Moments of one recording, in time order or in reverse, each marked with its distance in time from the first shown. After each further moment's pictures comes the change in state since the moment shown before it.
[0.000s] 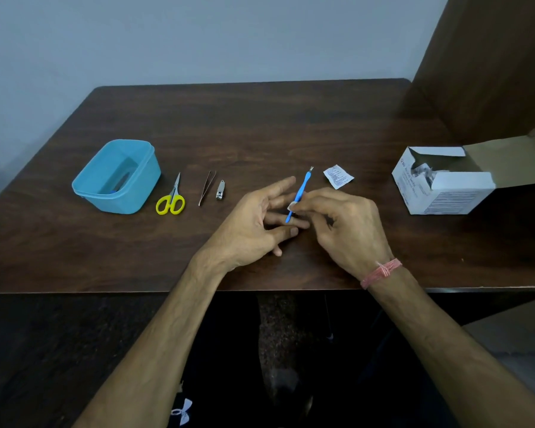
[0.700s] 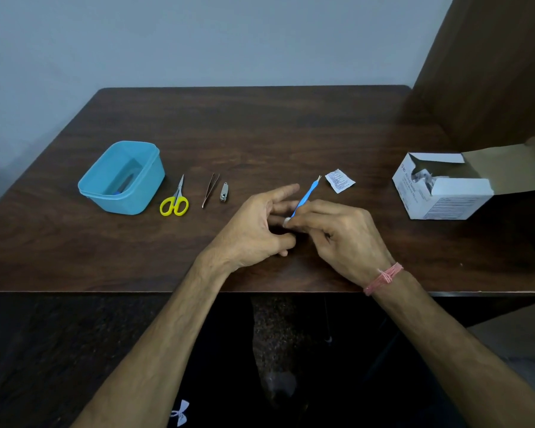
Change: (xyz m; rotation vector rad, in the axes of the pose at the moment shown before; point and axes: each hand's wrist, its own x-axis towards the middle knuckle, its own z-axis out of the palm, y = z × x) left_hand 0.001 0.005 0.000 0.012 0.005 -0.037; right_hand -0.003 -0.005 -0.003 -0.013 -0.097 -0.097
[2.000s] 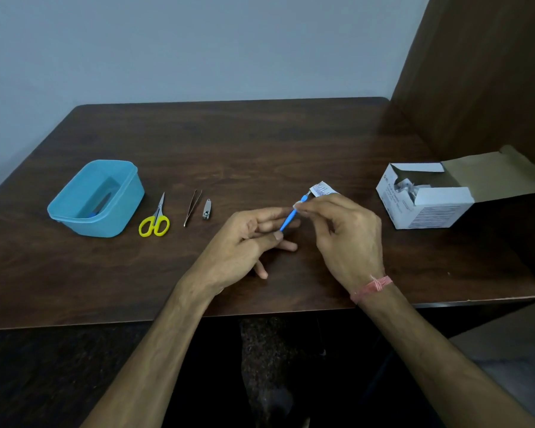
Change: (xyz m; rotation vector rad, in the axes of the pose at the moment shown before) left_hand -0.004 0.008 -0.002 -0.098 -0.059 0.049; right_hand 0.007 0.010 0.001 -0.056 0.325 0.243
